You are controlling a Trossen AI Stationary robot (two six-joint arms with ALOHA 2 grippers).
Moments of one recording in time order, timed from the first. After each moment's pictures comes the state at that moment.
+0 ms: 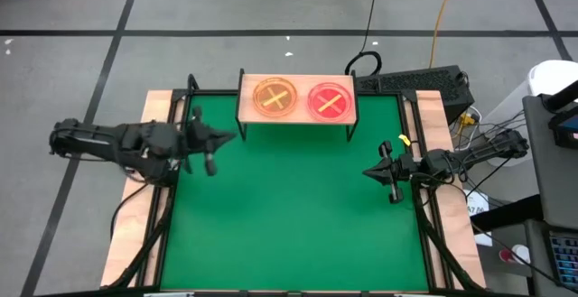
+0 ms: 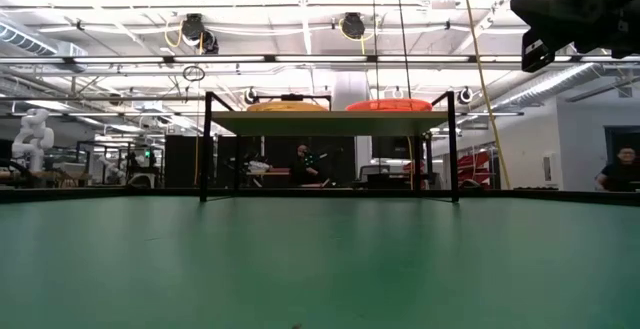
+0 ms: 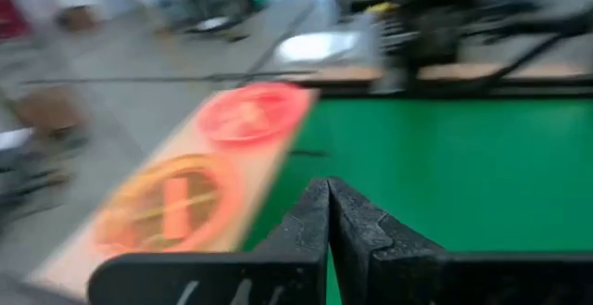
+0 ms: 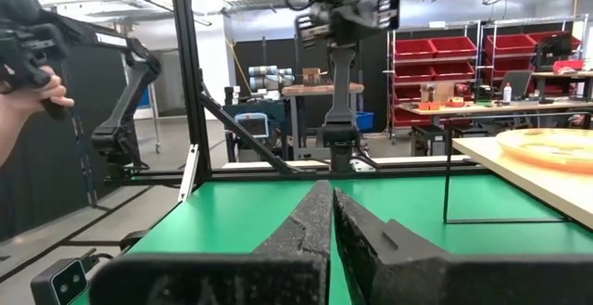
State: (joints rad) left arm -0.16 0.80 0.89 -0.39 -0.48 0.02; right arm 0.30 0.27 0.02 0.42 0.21 0.04
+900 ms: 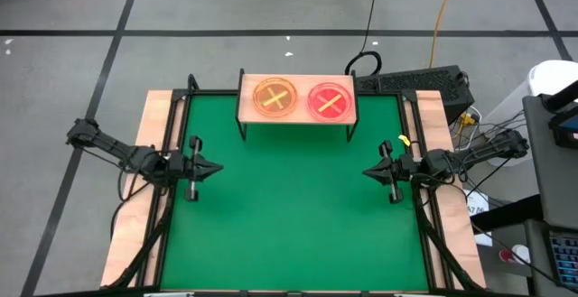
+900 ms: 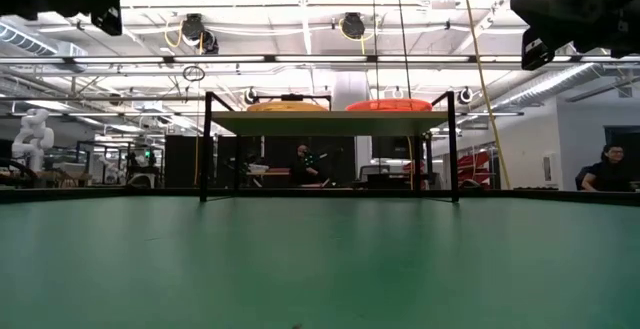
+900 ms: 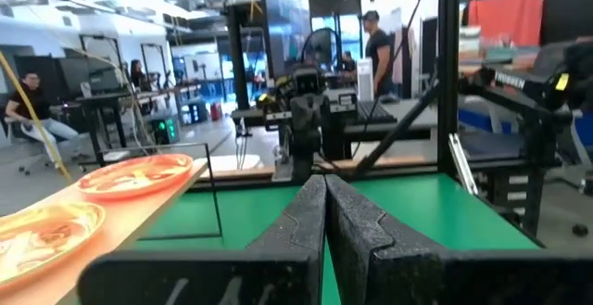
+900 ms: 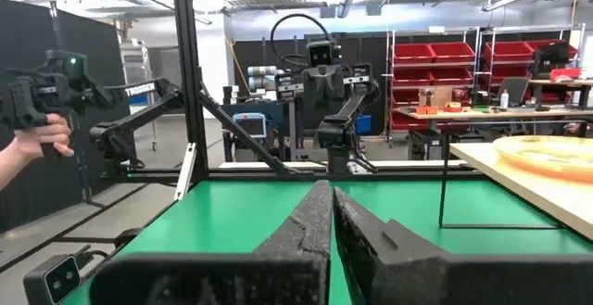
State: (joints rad) left arm -0.43 0.32 0.17 0.31 -0.40 0.16; right arm 0.30 0.27 0.02 0.42 0.21 0.01
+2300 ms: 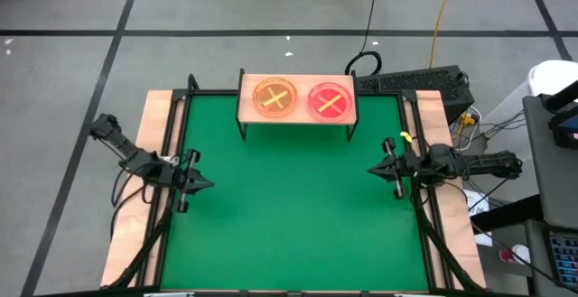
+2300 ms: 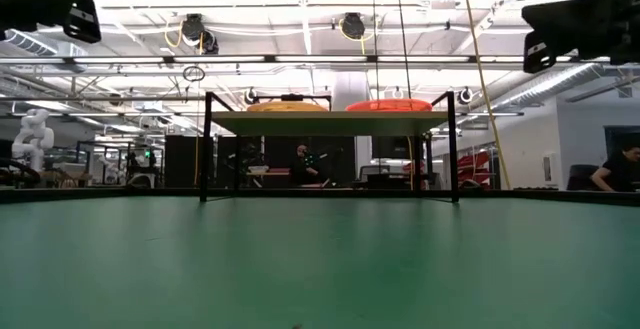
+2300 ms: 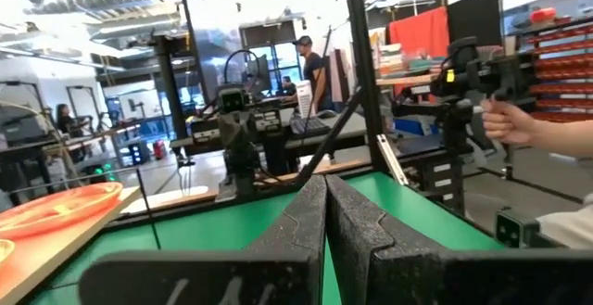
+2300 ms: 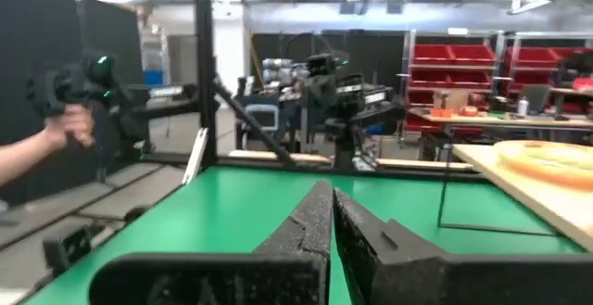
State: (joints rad) left arm -0.66 0.08 0.01 0.30 -0.42 0.28; right arm 0.09 0.00 0.02 0.12 -0.06 0.00
